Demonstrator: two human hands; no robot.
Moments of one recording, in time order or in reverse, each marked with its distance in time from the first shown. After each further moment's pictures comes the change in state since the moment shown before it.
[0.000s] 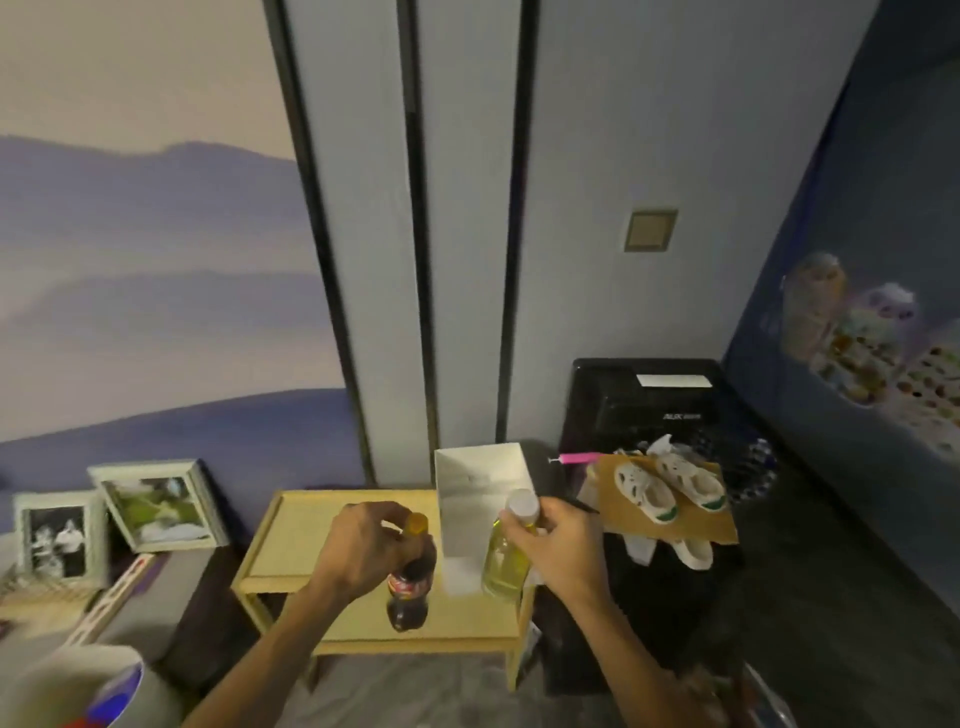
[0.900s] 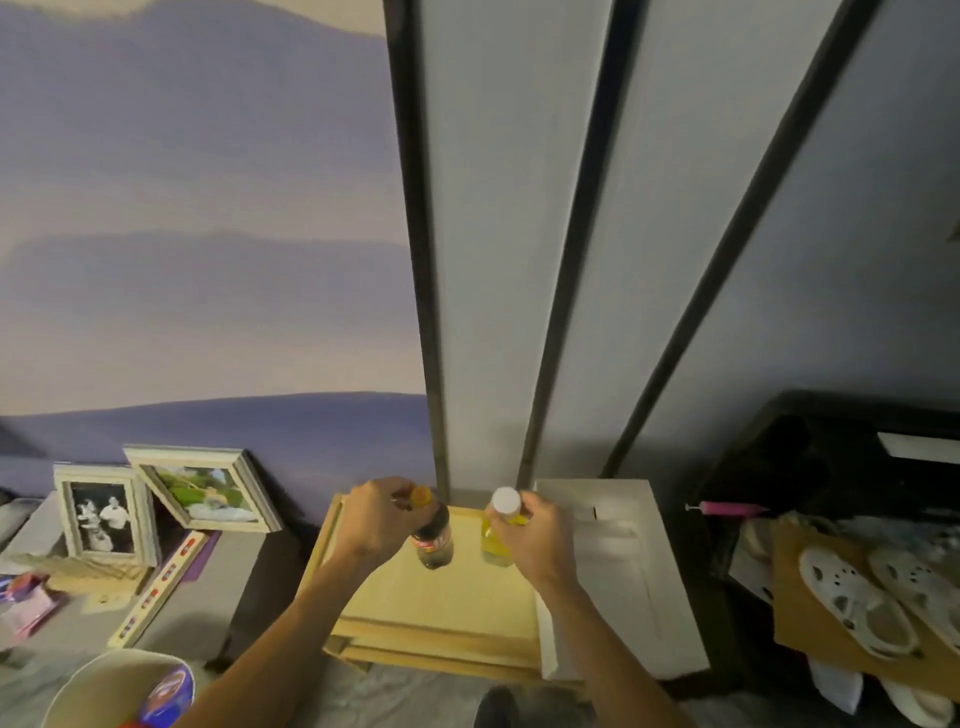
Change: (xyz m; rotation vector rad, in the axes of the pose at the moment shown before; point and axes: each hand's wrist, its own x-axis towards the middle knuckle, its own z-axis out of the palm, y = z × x) left_hand 0.237 -0.184 -0.047 -0.084 0.057 -0.272; right_hand 0.174 0.048 0.306 -0.032 -0.219 0.203
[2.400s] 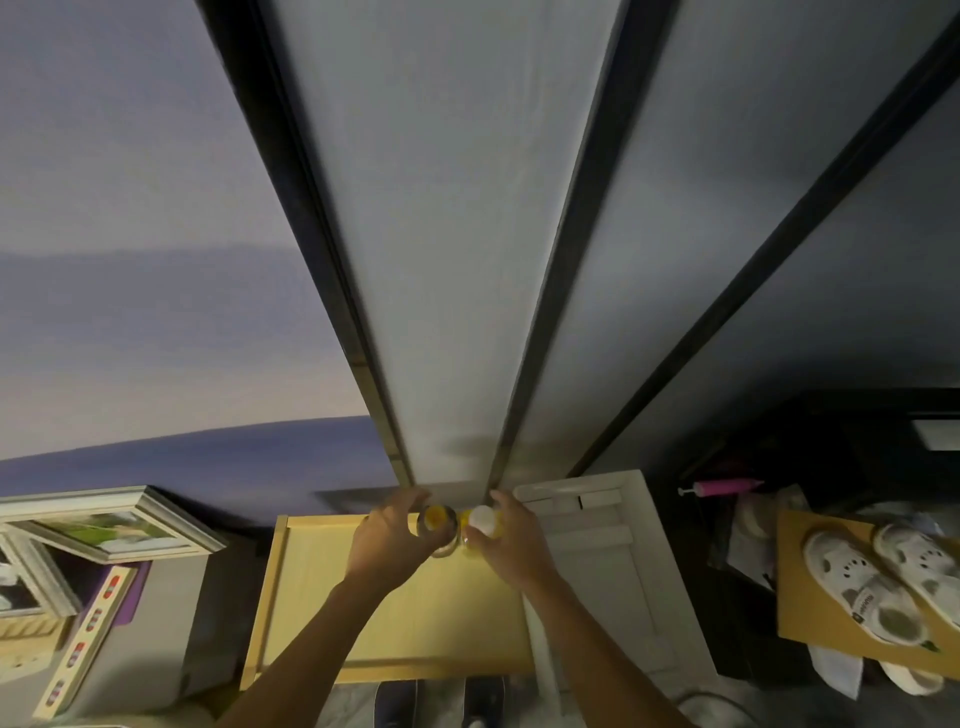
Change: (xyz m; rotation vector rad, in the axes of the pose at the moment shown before) left_hand 0.091 -0.016 0.082 0.178 -0.203 0.070; right_hand 0.068 0.031 0.039 -0.152 -0.330 0.347
